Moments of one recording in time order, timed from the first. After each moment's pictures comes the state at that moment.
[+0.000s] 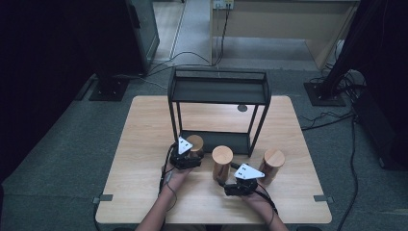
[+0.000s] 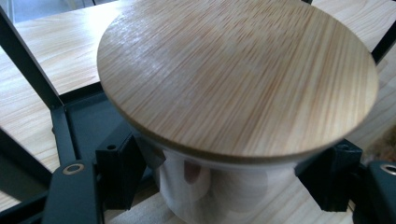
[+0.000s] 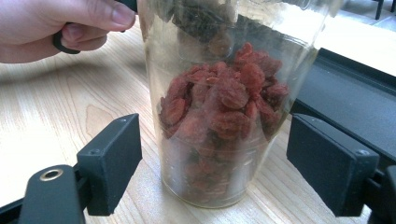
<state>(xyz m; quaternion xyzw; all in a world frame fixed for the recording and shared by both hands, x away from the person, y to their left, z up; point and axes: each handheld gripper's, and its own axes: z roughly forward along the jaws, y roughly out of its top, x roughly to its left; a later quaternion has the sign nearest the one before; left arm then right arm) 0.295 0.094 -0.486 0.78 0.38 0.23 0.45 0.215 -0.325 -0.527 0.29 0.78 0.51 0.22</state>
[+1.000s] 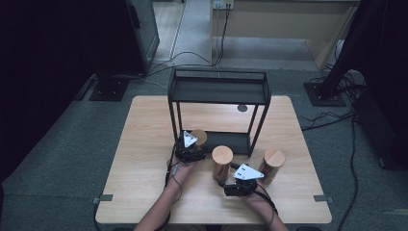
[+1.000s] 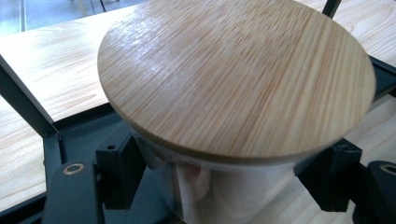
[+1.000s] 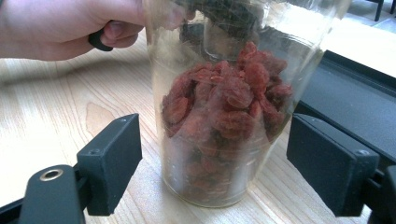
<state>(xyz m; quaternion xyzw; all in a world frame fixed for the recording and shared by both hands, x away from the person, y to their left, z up) 0.317 0.074 -0.487 0.77 0.39 0.24 0.44 0.214 -0.323 -0.526 0.29 0.78 0.50 0.22</state>
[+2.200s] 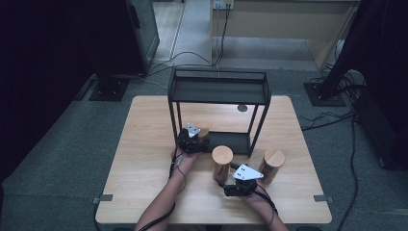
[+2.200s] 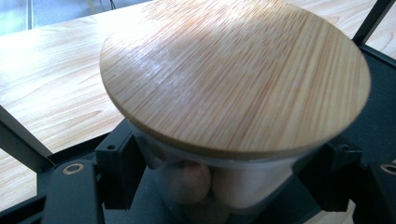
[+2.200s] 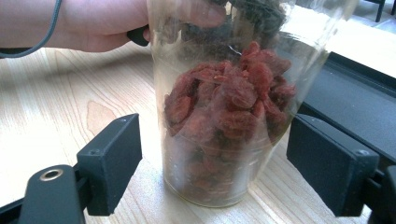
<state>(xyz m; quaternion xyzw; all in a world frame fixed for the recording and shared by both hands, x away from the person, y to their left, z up) 0.351 0.060 -0.484 0.77 0.41 0.24 0.43 0.214 -0.322 -0.526 0.28 0.79 0.50 0.23</state>
